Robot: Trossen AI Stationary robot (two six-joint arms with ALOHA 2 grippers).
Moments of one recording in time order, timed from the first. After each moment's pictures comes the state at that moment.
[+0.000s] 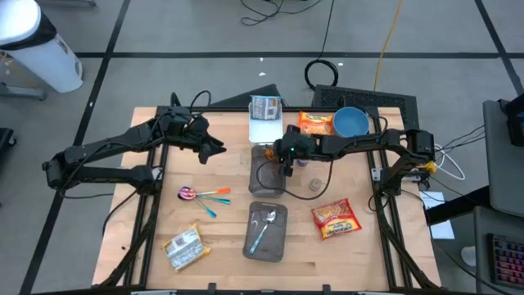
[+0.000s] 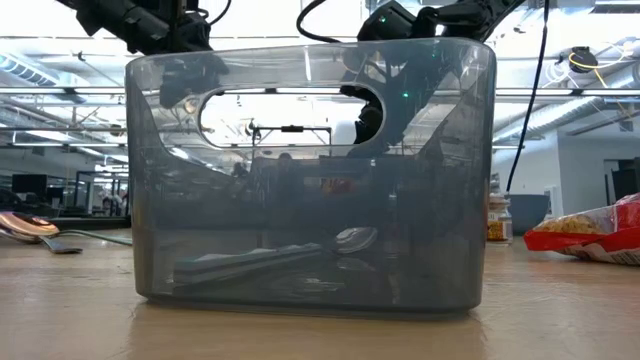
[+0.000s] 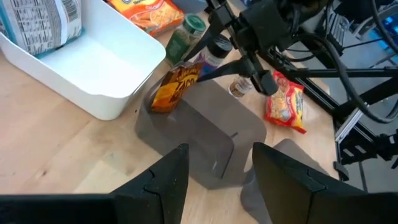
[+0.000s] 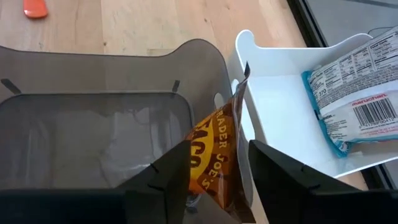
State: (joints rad) left arm 0.45 0.95 0.78 -0.37 0.36 -0.39; right arm -0.19 1.65 1.03 -0.13 0.21 -0.17
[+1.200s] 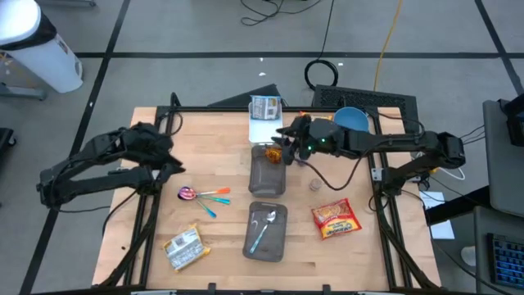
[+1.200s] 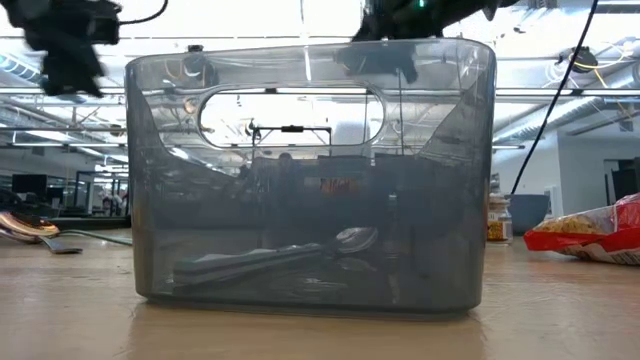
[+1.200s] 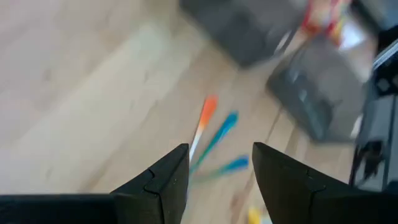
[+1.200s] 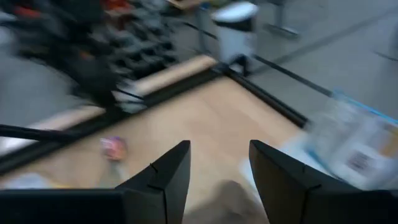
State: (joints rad) left arm 0.43 0.53 0.78 -1.12 0.30 -0.38; right arm -0.14 1.36 1.03 0.04 0.21 0.30
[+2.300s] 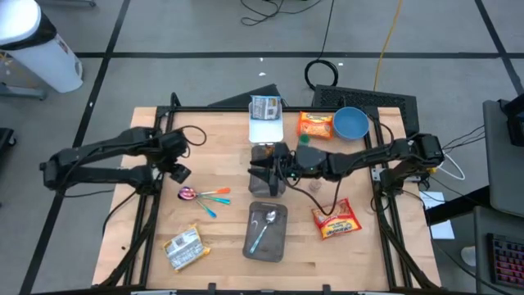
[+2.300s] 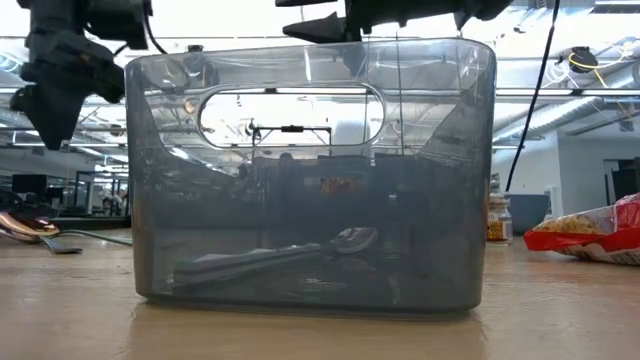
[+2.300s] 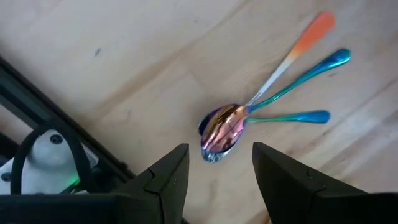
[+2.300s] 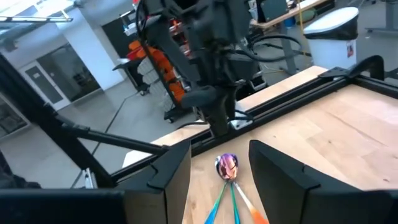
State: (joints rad) left arm 0.38 0.89 0.78 -1.33 0.21 -0.58; right arm 0.06 1.59 1.03 0.50 0.13 0.46
